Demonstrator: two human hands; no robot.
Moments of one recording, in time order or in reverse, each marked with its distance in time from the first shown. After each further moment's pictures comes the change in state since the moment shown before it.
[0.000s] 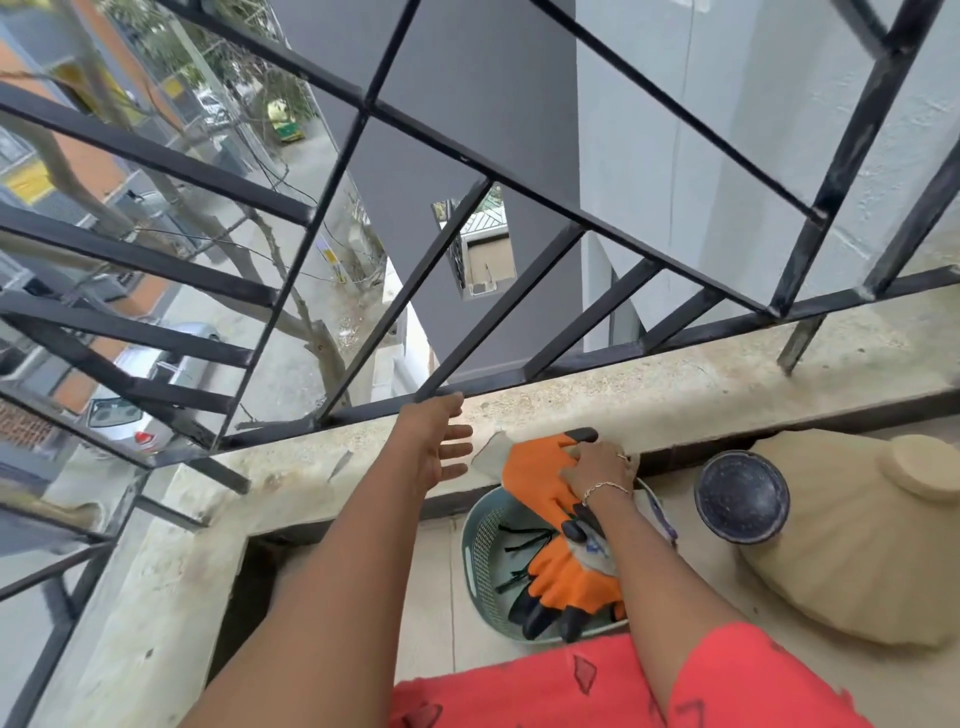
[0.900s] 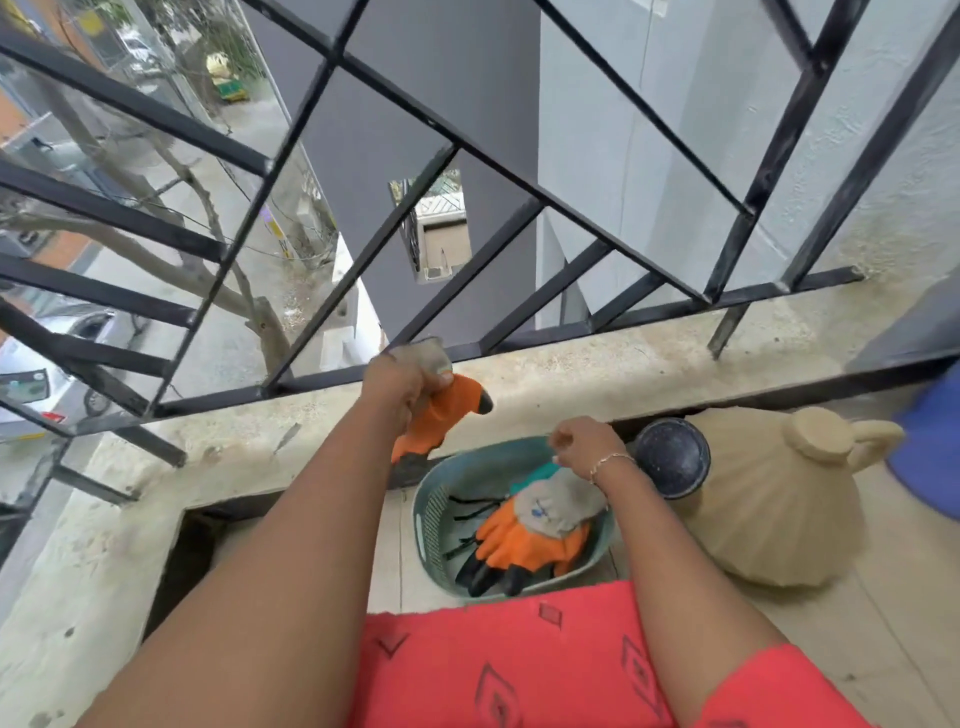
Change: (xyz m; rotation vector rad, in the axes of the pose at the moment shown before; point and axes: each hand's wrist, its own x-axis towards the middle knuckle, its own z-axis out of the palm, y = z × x) left_hand -0.003 0.009 0.015 0.169 0.039 0.215; right_hand -0.042 0.042 -0.052 0.129 -0.078 -0.176
